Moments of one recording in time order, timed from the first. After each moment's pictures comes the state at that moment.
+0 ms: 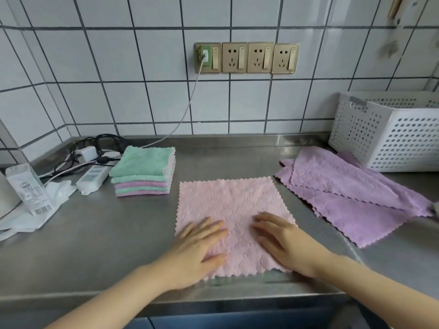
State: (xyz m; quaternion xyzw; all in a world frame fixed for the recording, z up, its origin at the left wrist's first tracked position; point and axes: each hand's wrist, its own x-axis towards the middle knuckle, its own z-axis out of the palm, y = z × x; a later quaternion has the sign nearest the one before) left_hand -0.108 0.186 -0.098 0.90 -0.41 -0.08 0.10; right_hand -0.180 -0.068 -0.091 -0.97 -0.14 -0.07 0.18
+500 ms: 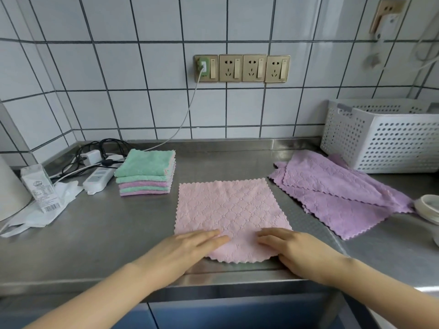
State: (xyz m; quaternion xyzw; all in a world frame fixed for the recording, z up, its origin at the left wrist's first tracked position) left_hand -0.134 0.215 -0.079 0.85 -0.53 0.03 0.05; right_hand -0.221 -0.085 -0.086 -0.97 -0.22 -0.07 0.05
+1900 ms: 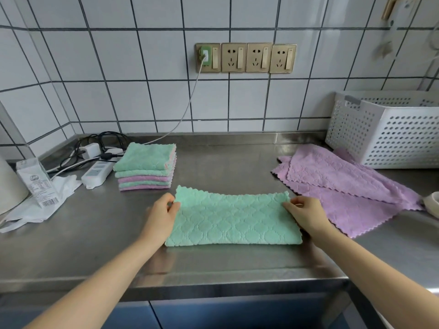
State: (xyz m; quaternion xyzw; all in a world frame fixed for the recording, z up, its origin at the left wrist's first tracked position) left_hand -0.062 0.210 -0.098 0.91 -0.08 0.10 0.40; right_hand -0.154 -0.106 -0.093 -0.83 0.26 -0.16 0.47
